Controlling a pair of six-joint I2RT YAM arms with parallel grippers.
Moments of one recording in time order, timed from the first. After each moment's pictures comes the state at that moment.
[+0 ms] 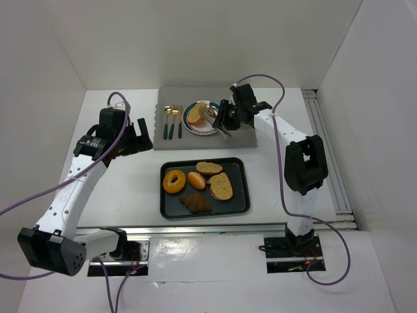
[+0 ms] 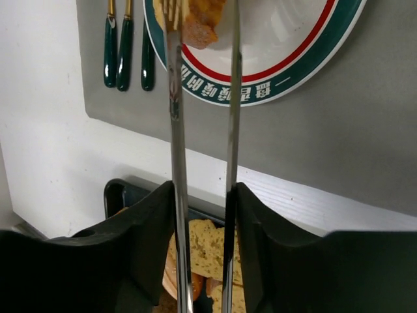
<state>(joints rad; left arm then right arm) -0.18 1.17 1.21 -0.82 -0.06 -0.40 0.39 1.95 1.62 -0.45 -0.27 0.53</state>
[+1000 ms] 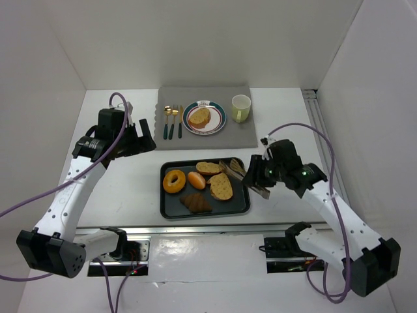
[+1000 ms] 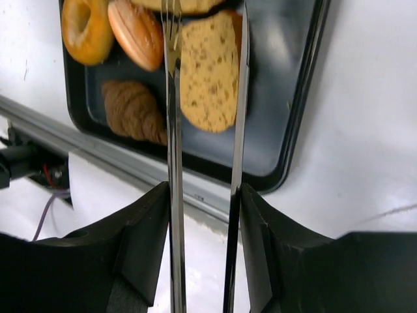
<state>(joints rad) -0.18 1.16 1.20 -0.82 0.04 -0.40 0.43 0.96 0.83 -0.69 -0.26 0.48</state>
